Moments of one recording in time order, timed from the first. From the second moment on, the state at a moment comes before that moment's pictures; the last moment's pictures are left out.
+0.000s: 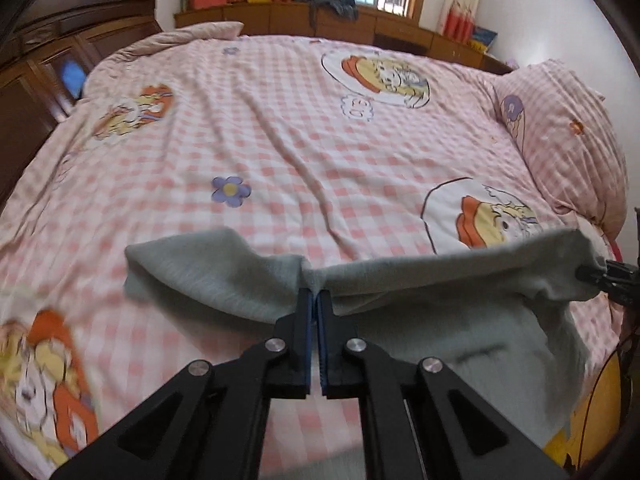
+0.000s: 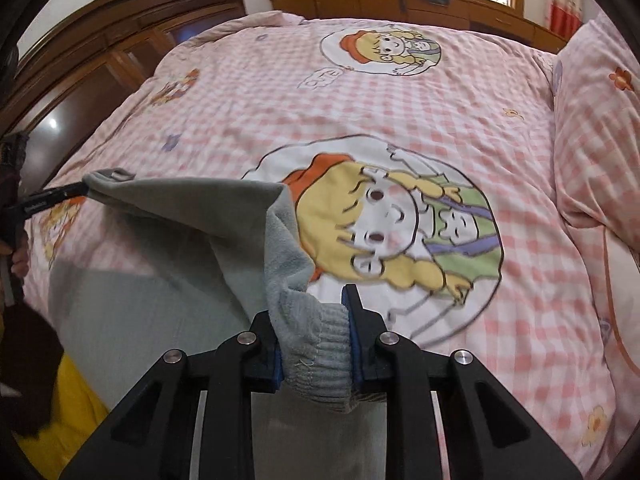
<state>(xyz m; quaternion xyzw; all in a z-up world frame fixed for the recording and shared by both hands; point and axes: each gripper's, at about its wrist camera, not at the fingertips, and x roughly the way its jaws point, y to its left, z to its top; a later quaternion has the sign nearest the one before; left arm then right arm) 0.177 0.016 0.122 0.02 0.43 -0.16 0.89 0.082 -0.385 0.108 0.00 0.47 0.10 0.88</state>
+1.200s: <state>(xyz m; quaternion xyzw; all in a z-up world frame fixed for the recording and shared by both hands) -0.008 0.065 0.058 -0.11 0.50 -0.14 0.85 -0.058 -0.406 0.073 0.00 0.53 -0.02 0.85</state>
